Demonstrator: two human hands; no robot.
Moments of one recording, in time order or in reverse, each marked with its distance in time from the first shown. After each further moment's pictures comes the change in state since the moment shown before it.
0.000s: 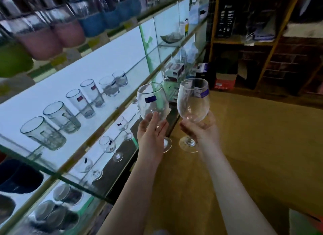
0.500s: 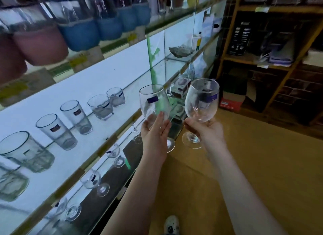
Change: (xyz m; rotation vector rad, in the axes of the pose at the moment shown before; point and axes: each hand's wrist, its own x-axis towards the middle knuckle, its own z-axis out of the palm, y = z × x) left_hand 0.189 0.017 0.059 0.041 0.105 0.099; right_hand 0.199 -0.016 0.052 -0.214 -0.034 -0.003
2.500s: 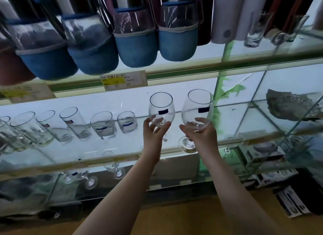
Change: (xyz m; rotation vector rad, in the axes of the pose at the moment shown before) left_hand 0.329 -0.014 0.112 0.356 0.629 0.691; right_hand 0.431 0.008 0.117 -0.274 -0.825 0.027
